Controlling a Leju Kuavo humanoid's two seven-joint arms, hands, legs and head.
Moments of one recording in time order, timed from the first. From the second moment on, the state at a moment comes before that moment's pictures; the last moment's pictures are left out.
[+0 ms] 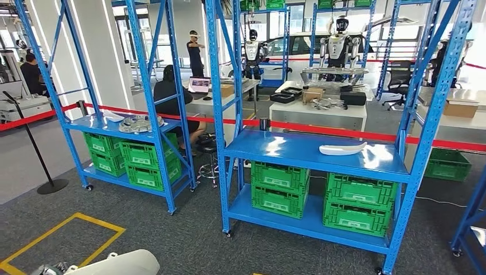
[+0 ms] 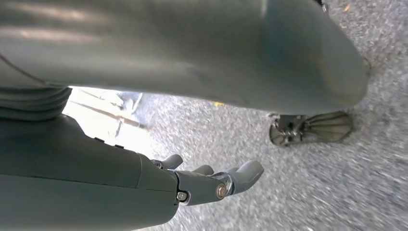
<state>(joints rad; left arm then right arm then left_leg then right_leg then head) -0.11 0.24 0.04 -1.64 0.44 -0.67 -0.57 -0.03 0.08 -0.15 -0.17 0.18 0.00 0.25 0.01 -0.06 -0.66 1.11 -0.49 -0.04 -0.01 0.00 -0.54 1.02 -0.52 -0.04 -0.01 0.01</state>
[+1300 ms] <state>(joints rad) -0.17 0.22 0.04 -1.59 0.45 -0.66 -0.54 -0.04 0.09 -0.15 -0.18 0.17 -0.01 0.25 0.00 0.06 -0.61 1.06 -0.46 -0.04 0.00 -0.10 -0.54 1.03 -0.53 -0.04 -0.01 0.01</state>
